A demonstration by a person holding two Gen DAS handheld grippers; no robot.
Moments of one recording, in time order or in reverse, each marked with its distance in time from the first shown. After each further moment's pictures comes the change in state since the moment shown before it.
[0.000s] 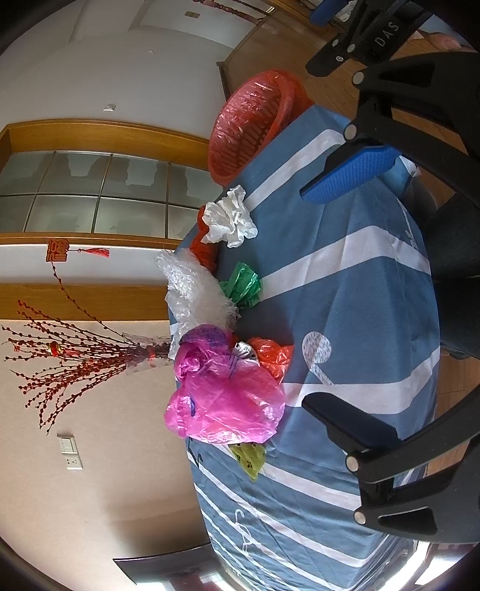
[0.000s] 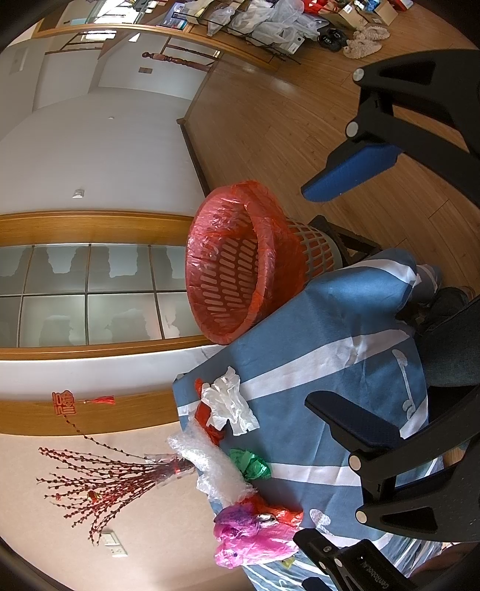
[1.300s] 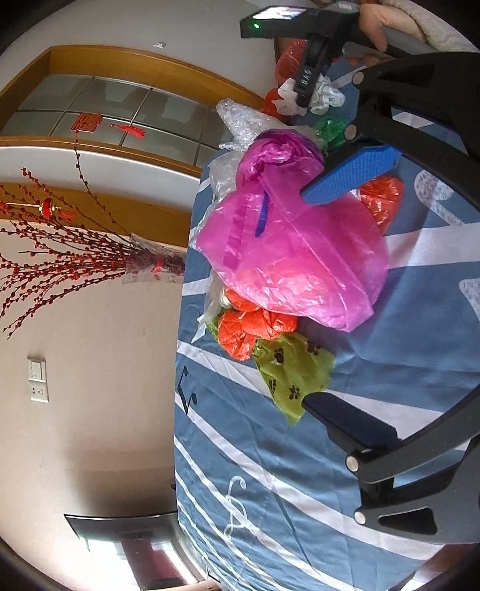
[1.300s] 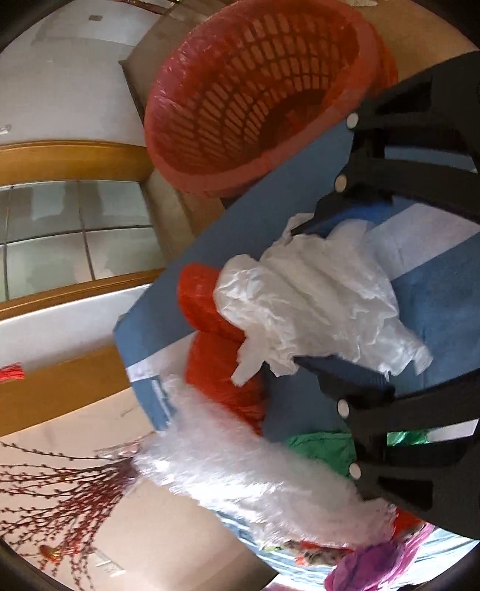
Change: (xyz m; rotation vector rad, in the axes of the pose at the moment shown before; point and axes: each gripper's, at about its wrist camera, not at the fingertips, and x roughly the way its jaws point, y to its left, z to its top) left arm 0.092 0.160 0.064 -0.205 0.012 0.110; right arm 0.218 0.134 0.083 0.039 0.313 0.187
